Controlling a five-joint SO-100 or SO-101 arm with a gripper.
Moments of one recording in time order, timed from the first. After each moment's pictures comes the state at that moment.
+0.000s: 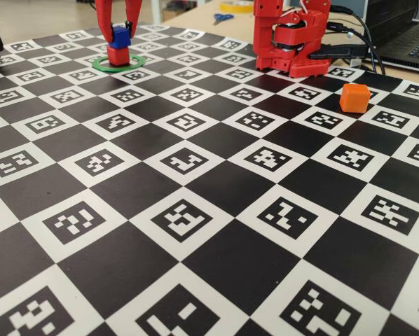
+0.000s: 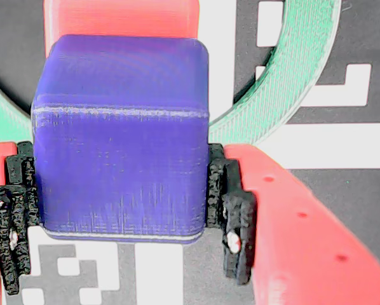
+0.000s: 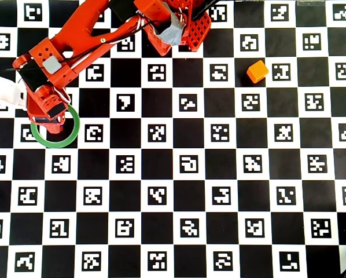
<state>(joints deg) 55.2 69.6 78.2 75.8 -54.5</state>
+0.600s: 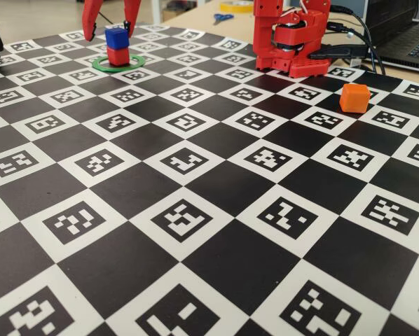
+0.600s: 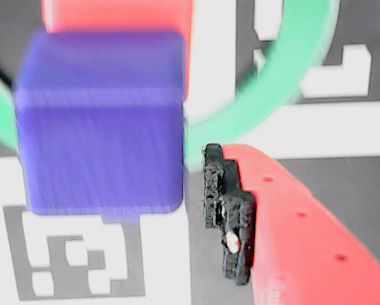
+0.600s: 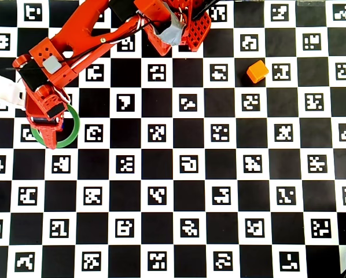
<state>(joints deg) 55.2 71.7 78.2 77.7 -52.2</state>
